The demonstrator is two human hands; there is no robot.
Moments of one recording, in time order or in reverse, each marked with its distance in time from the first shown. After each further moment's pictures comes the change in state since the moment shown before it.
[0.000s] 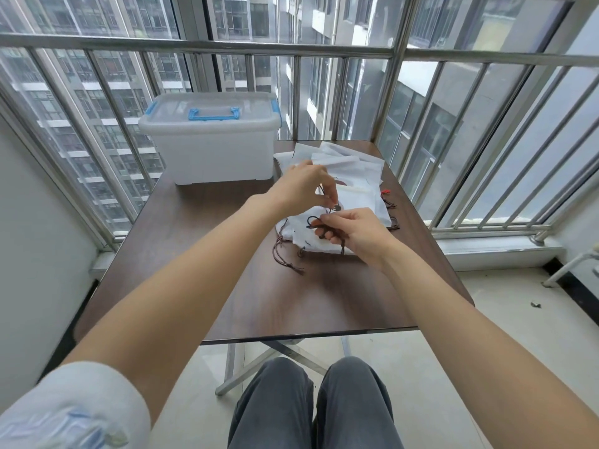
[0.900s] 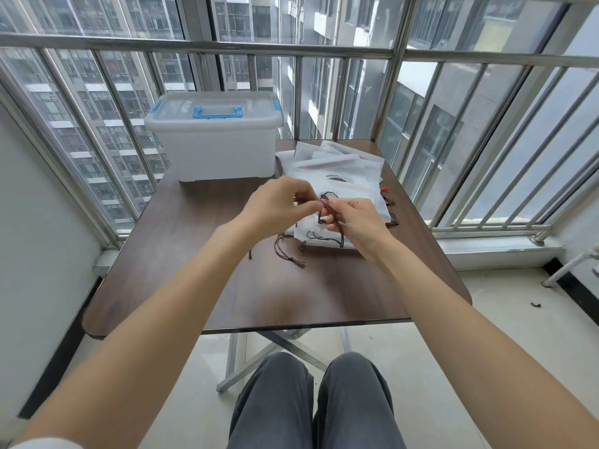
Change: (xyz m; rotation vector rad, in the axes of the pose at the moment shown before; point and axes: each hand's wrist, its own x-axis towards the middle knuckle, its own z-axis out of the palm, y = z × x) left_hand -0.062 0.006 -0.002 -0.275 0.167 -0.197; right_hand -0.001 -0.003 0.008 0.011 0.117 -0.108
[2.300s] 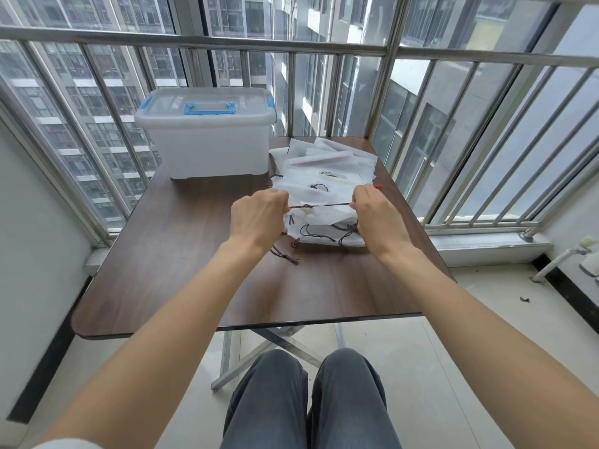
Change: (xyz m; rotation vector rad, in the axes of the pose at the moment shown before) left_hand -0.009 -0.018 0.027 0.533 0.241 -0.080; right_hand -0.002 0.008 -0.037 -1.423 0.279 -0.463
